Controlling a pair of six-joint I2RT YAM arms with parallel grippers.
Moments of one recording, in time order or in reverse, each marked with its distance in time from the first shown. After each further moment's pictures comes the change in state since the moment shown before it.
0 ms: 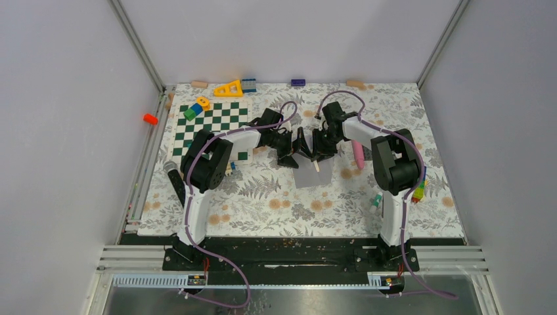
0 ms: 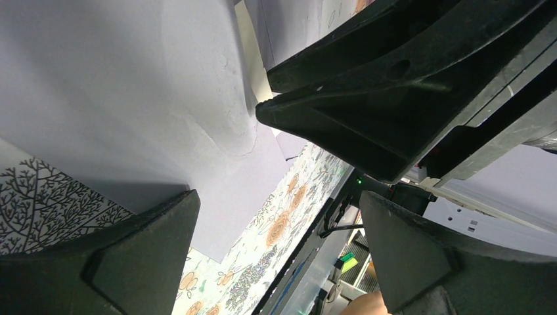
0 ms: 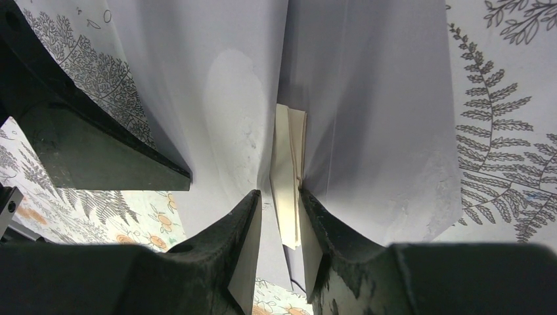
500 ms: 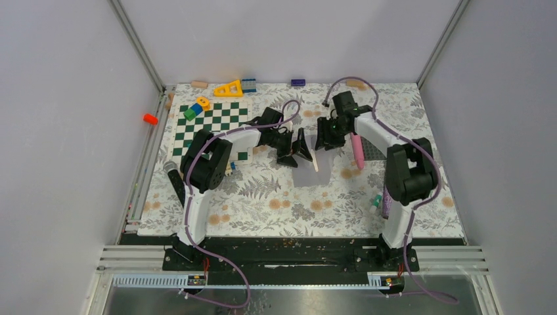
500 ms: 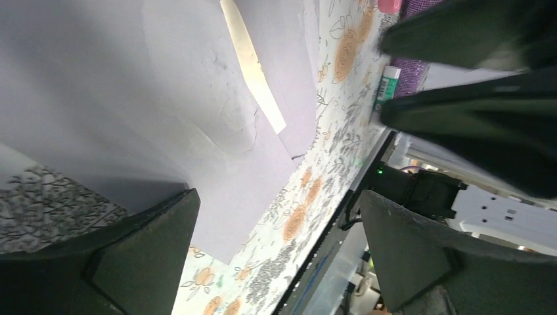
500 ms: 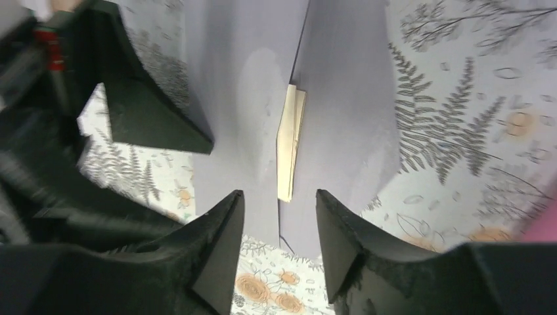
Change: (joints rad) left arm 0.003 -0.002 0.014 -0.031 -0.001 0.090; right arm -0.033 -0.119 0.000 -0.027 0.019 -0.053
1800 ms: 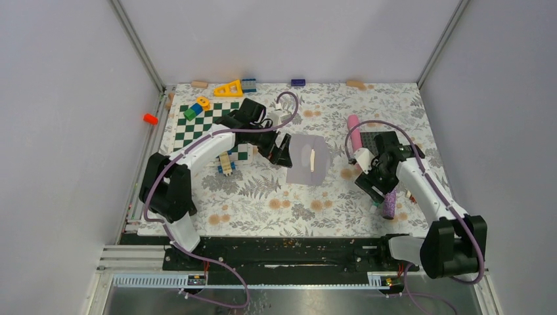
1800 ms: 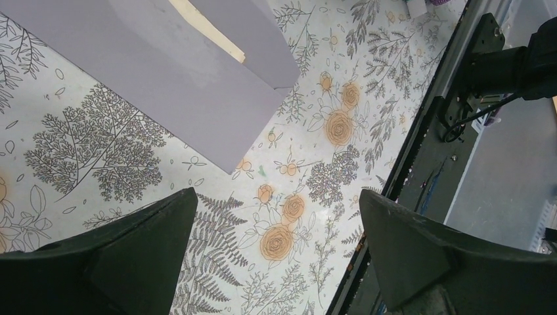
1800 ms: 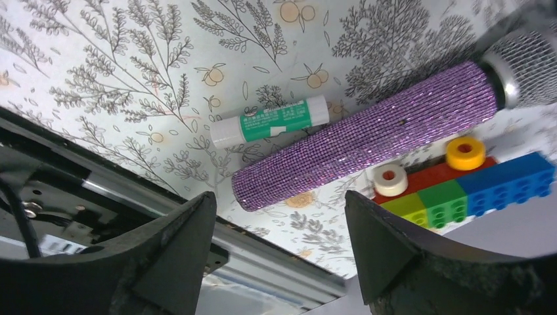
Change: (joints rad) left arm 0.020 -0.458 -0.148 -0.295 -0.108 0.690; right arm -0.190 -0.681 -0.536 -0.416 0.307 -0.894
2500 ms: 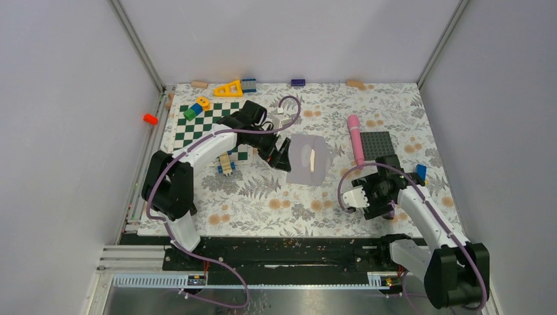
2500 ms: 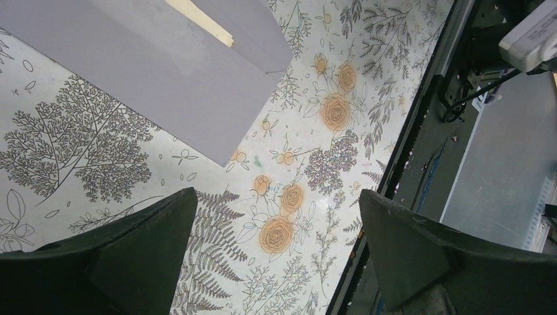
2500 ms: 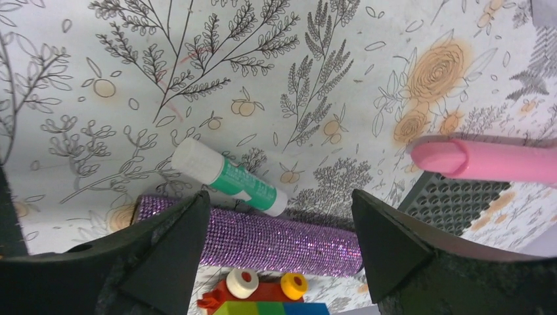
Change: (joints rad) left arm 0.000 0.021 -0.006 -0.037 0.038 0.065; right arm 0.000 -0.249 -0.299 0.179 -0.208 -1.103
